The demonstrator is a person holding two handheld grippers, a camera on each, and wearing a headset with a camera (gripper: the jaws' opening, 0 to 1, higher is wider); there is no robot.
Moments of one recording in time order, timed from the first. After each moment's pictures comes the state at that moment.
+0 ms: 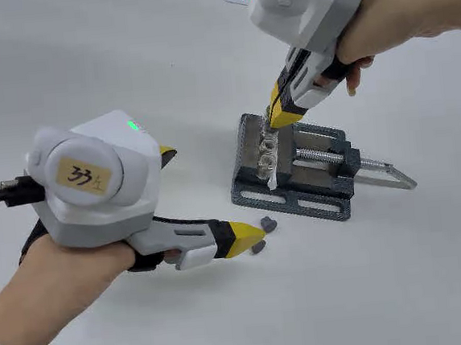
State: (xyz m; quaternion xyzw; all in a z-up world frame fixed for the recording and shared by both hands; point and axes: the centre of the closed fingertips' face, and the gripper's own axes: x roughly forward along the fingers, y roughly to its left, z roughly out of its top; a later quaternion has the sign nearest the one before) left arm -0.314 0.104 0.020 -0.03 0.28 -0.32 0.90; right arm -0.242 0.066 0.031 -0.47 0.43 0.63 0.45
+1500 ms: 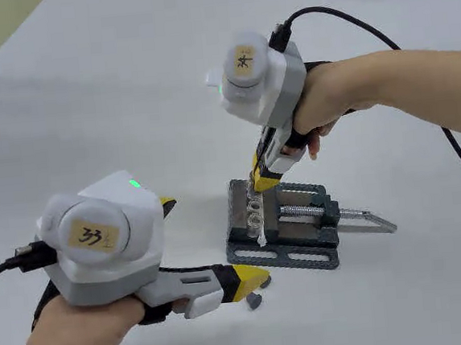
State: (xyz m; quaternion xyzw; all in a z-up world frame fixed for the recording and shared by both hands) left arm -0.321 0.083 0.051 0.00 0.26 -0.31 0.91; right arm -0.246 0.050 0.023 -0.44 0.44 0.61 0.49
